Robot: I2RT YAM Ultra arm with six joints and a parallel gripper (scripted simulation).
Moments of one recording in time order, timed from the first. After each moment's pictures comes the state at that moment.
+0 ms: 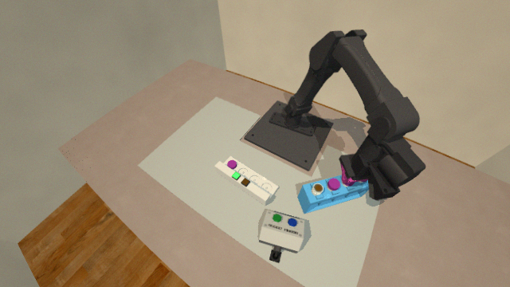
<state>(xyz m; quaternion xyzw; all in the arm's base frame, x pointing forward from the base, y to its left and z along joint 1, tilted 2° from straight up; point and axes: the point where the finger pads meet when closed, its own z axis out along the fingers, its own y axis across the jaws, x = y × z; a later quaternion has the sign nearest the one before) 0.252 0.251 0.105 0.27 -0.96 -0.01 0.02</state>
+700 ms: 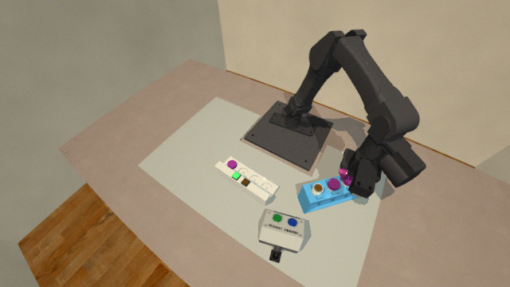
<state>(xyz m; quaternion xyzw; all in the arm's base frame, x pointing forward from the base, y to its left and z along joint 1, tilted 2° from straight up) 0.252 0.252 0.106 -0.02 -1.00 -0.01 0.02</state>
